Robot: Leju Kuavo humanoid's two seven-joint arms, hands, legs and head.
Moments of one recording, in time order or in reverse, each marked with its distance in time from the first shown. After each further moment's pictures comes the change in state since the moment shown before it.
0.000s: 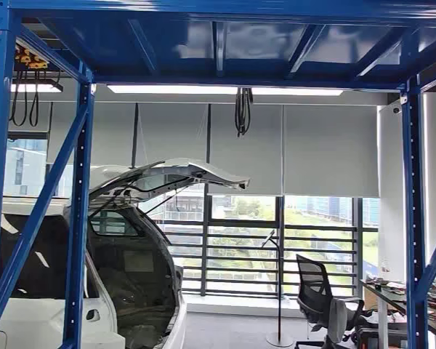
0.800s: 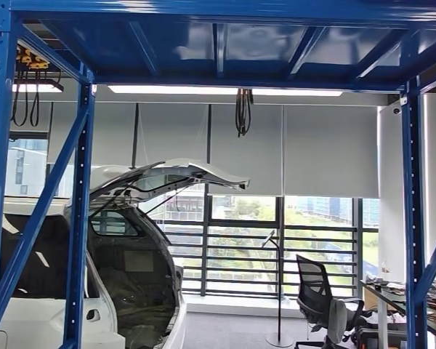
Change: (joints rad) left arm -0.075 -0.030 0.387 0.042 -0.331 0.000 -0.090; right arm -0.057 -0.038 0.046 -0.524 -0.035 0.142 -0.290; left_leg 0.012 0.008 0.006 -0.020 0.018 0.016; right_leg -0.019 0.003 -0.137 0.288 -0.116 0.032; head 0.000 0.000
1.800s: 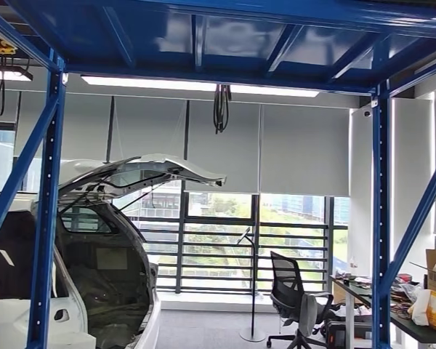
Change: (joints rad) left arm -0.077 -0.056 0.352 0.063 -0.313 0.000 -0.049; right arm -0.271 -0.161 0.462 -0.888 -0.164 0.152 -0.169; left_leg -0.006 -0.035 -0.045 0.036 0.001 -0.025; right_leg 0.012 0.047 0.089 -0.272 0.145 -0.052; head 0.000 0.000
